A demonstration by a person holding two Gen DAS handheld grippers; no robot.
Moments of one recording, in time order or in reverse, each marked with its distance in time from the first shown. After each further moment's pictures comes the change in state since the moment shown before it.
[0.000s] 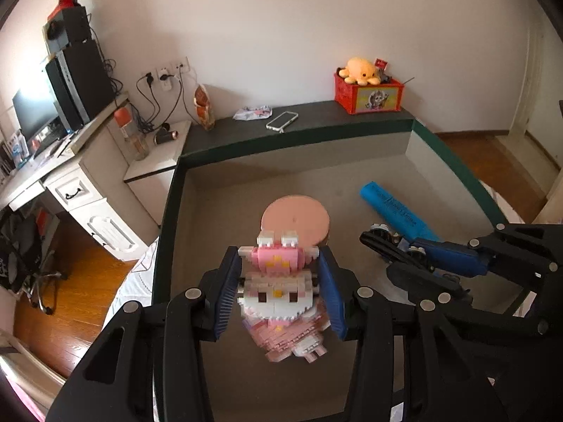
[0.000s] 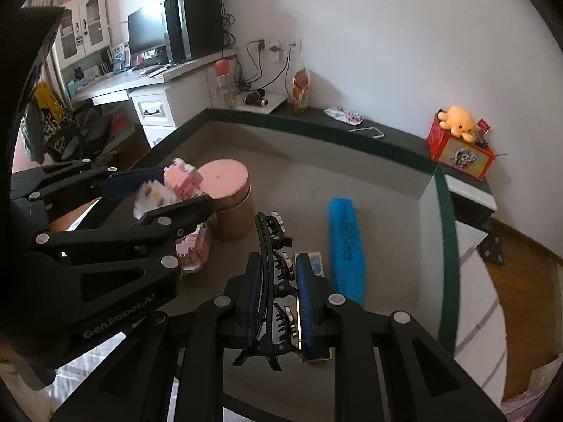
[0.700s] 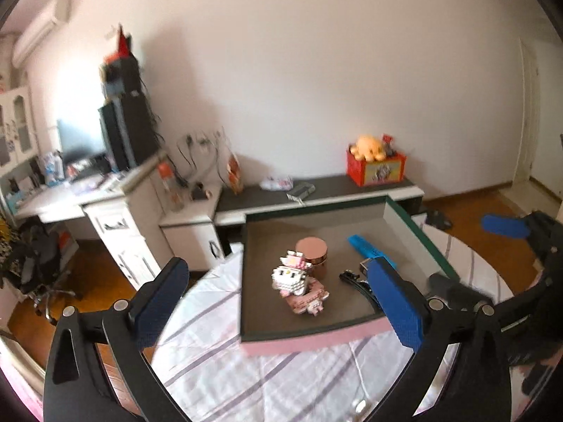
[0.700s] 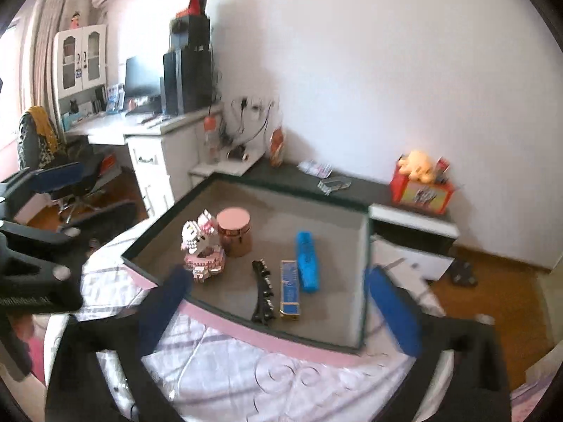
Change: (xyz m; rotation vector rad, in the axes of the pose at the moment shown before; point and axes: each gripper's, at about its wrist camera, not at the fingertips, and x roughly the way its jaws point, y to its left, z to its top) left arm -0.180 0.027 -0.048 -0.061 -0.335 0.069; right arm -0.147 0.025 -0.022 0.005 -0.292 -0.142
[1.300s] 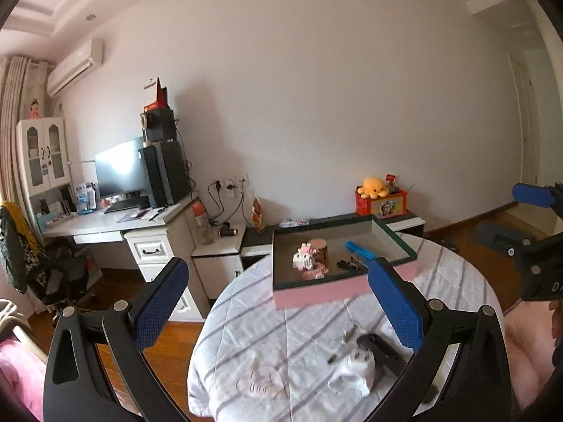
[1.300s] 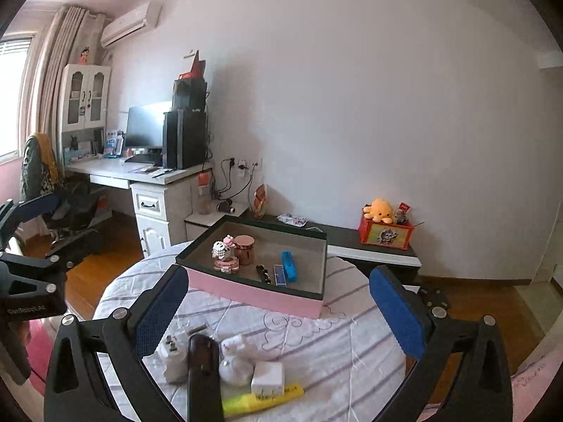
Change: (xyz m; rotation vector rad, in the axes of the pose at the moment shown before) left arm -0.178 0.003 -0.066 0.010 -0.193 0.072; right arm -0.157 0.039 -0.047 0.007 -0.205 -0.105
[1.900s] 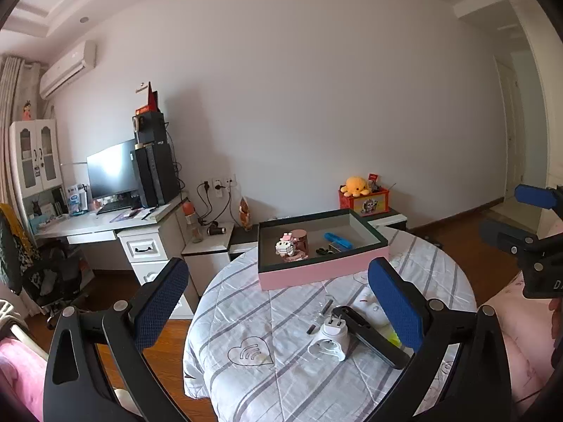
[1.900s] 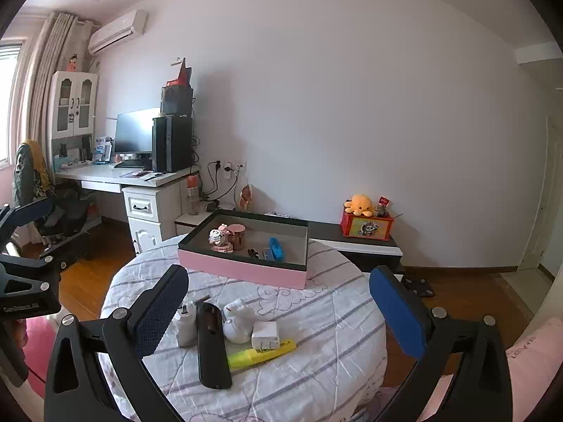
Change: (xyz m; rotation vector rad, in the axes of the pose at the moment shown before) left arm -0.056 -0.009 -0.016 0.016 -0.015 -0.059; right arm -0.064 0.002 -0.028 0.032 -0.009 -0.062
